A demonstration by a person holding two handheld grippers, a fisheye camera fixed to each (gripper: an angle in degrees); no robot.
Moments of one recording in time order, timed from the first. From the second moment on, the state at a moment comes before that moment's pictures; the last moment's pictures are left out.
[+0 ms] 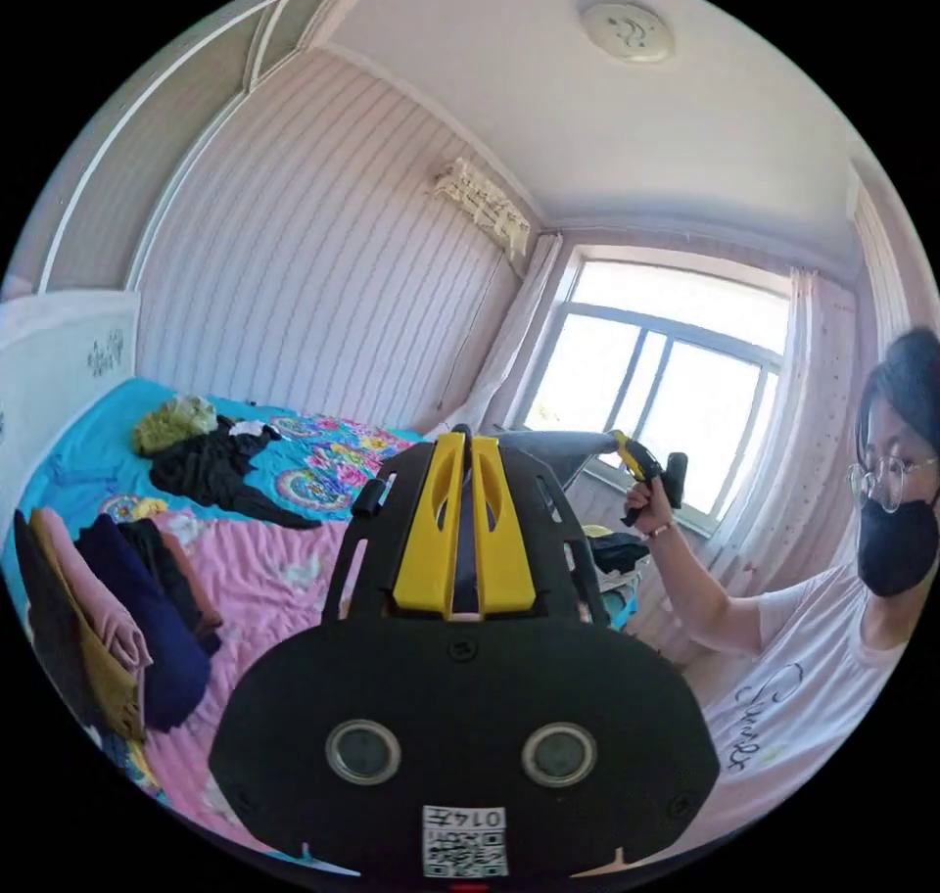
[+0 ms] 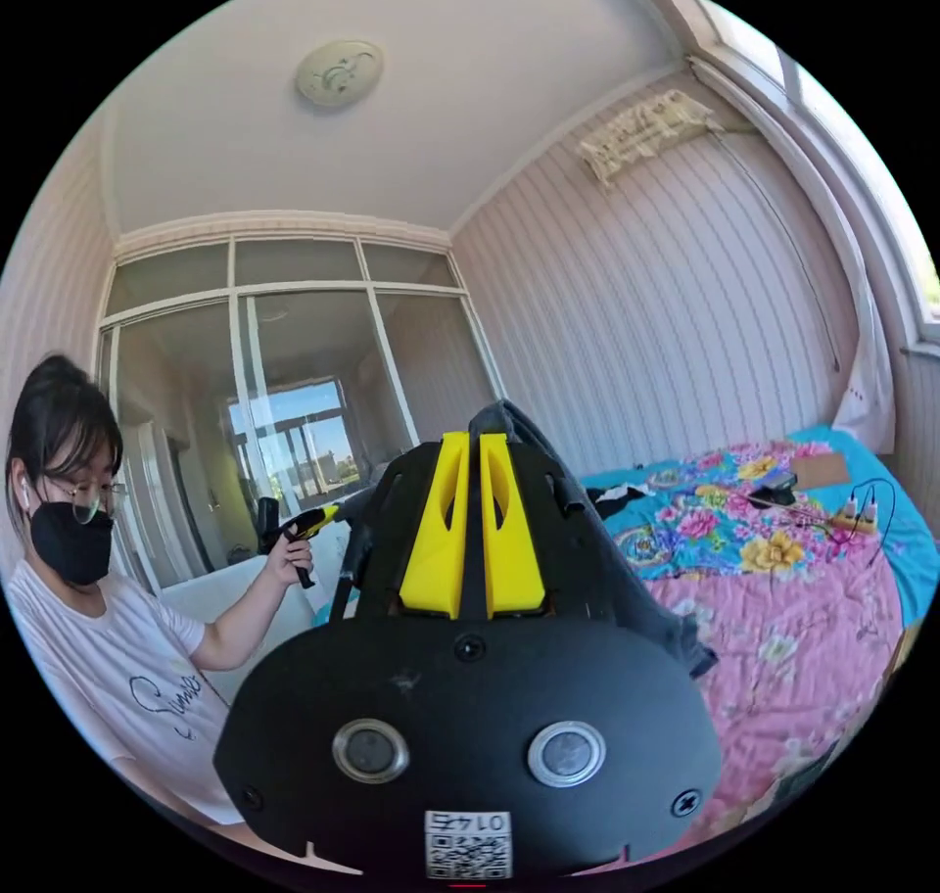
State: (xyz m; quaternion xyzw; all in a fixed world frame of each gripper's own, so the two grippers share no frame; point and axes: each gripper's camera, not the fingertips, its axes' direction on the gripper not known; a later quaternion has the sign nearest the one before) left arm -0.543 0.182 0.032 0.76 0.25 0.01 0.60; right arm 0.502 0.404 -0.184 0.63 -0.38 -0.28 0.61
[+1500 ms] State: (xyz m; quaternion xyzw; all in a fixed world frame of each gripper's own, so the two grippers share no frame) left arm -0.595 -0.133 0.477 0.31 0.34 -0.10 0.88; right arm 0.437 0.116 0.281 0.10 -0.37 -0.04 0.92
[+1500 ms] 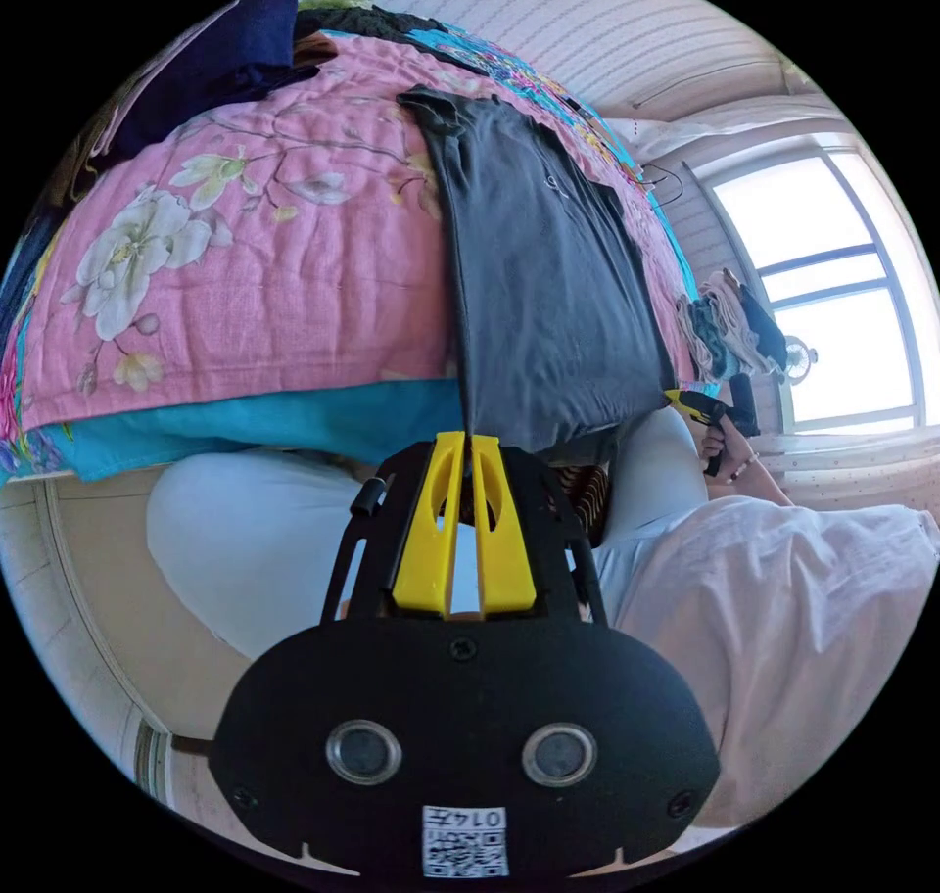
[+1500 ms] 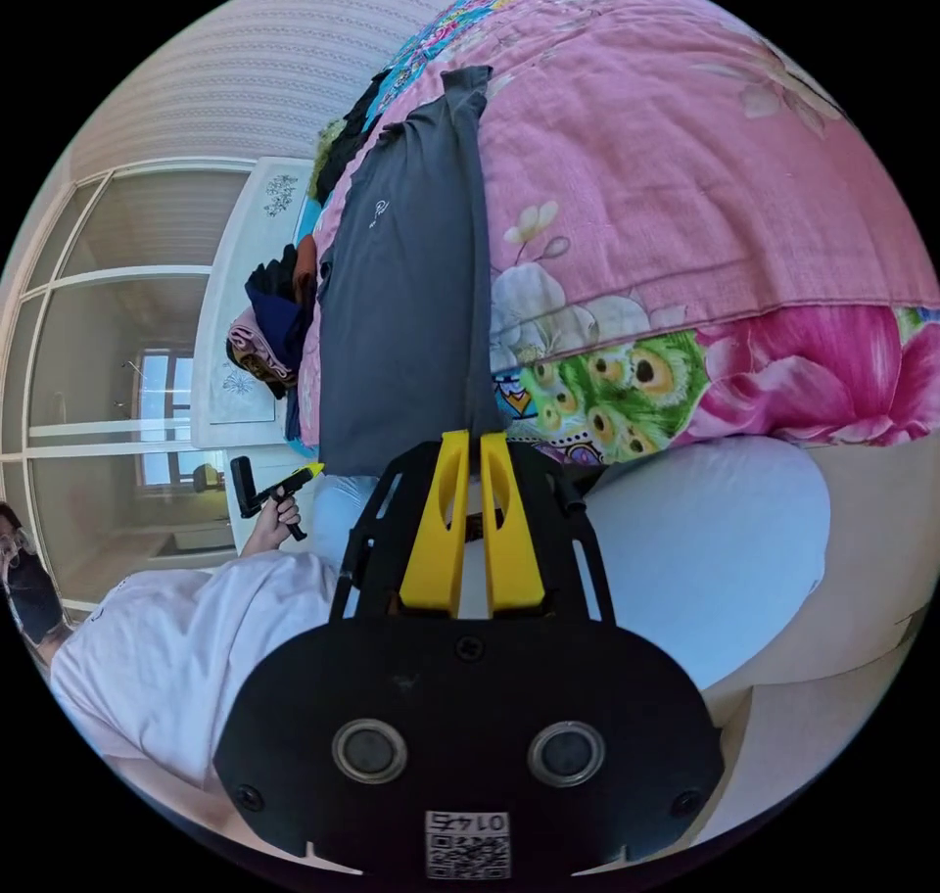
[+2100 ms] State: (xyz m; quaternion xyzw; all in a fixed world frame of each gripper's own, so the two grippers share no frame) left arm -0.625 -0.173 0.451 0.38 0.19 -0.09 0.90; right arm 0.273 0.019 0.226 0.14 -0.24 -0.17 0.94
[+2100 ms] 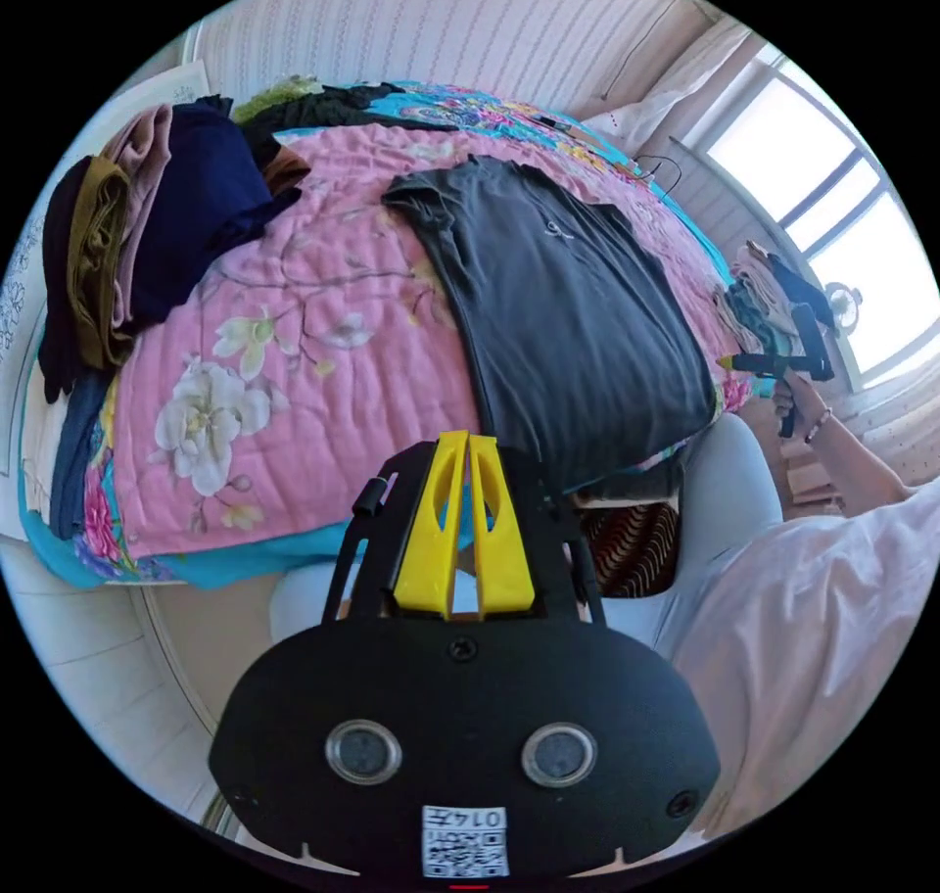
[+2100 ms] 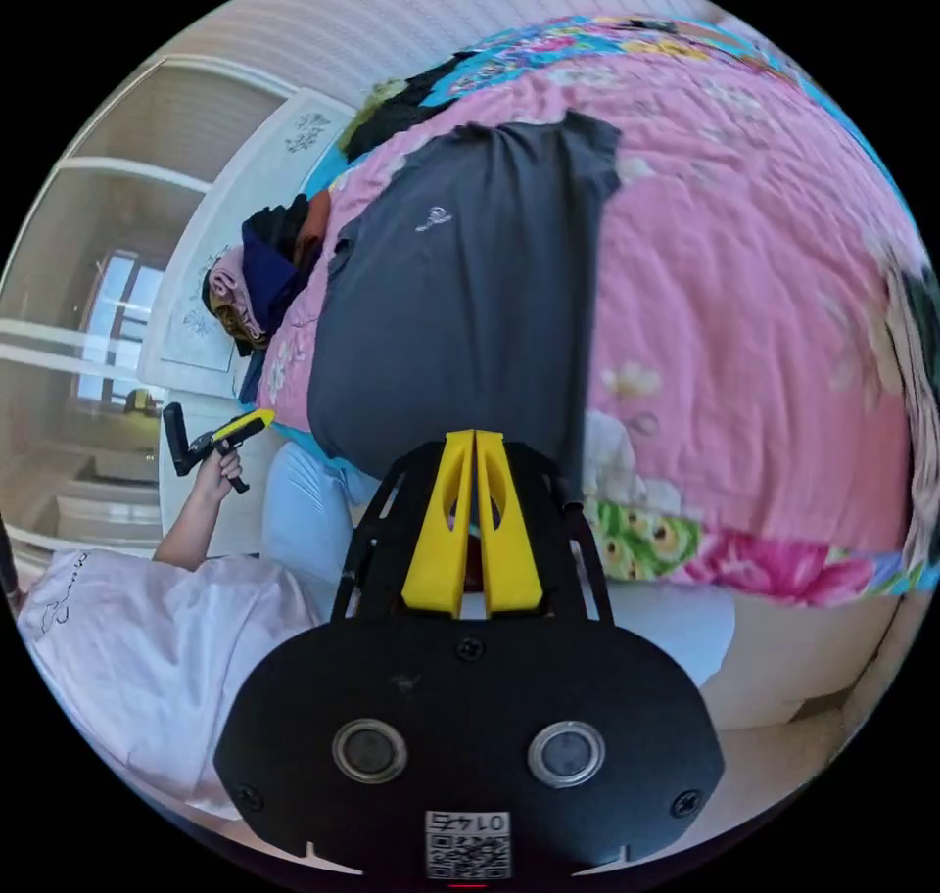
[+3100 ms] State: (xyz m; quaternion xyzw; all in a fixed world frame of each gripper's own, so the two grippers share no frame) left arm -0.754 -0.368 0.447 0.44 0.29 -0.16 0.84; right arm -0.197 -0.254 0.192 0.09 -0.09 -0.40 0.91
